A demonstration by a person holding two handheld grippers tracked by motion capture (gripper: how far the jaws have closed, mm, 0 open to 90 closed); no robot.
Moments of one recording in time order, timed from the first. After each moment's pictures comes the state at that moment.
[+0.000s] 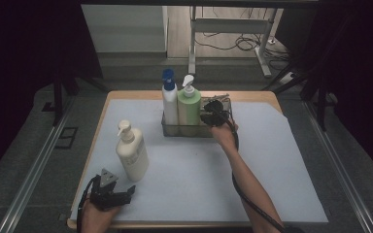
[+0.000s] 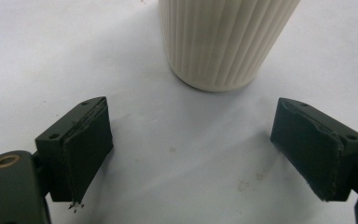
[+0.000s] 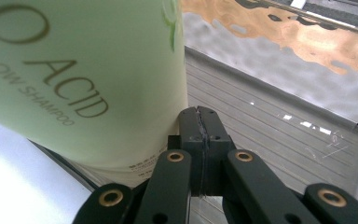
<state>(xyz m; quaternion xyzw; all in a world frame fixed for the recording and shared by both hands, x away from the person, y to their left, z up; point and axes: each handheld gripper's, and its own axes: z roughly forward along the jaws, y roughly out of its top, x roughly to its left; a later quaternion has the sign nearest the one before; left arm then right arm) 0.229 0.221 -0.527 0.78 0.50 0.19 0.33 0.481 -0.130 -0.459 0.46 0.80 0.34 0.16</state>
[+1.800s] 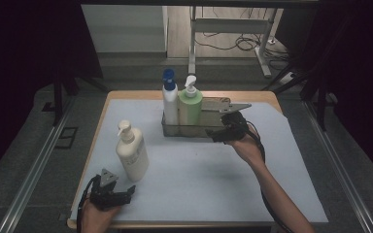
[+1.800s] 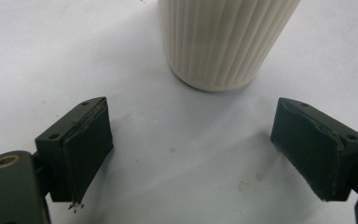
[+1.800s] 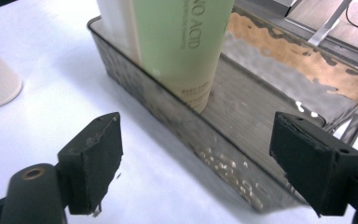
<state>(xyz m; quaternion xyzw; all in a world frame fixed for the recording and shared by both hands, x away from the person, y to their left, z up) 0.229 0.221 -0.527 0.78 0.50 0.19 0.33 0.400 -0.179 -0.413 0.35 0.84 0.38 0.18</state>
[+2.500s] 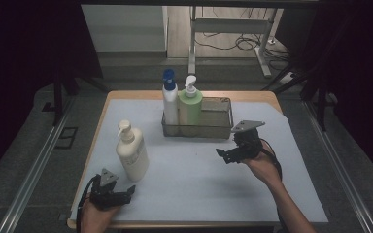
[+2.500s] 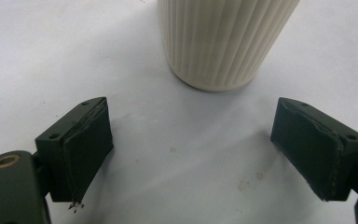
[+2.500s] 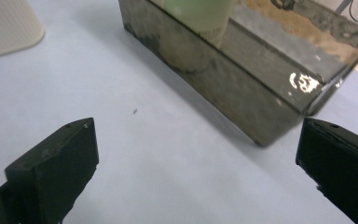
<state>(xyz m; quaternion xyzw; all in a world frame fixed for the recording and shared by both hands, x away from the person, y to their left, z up) 0.230 0.221 -0.526 0.78 0.50 0.19 0.33 0.349 -0.212 -0.422 0.33 0.85 0.36 0.19</state>
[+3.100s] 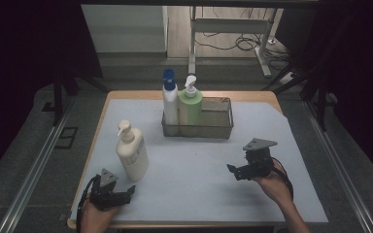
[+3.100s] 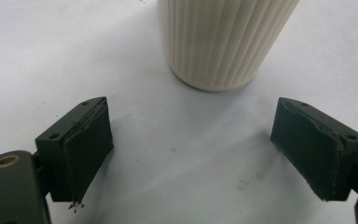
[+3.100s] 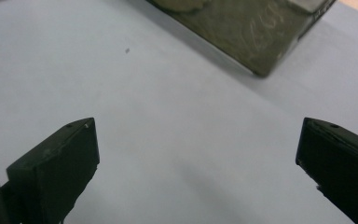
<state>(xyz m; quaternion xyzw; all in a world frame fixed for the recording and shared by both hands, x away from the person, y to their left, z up) 0.229 0.221 -0.527 0.78 0.50 0.19 0.33 0.313 -0.246 -0.459 0.37 0.84 0.34 0.18</state>
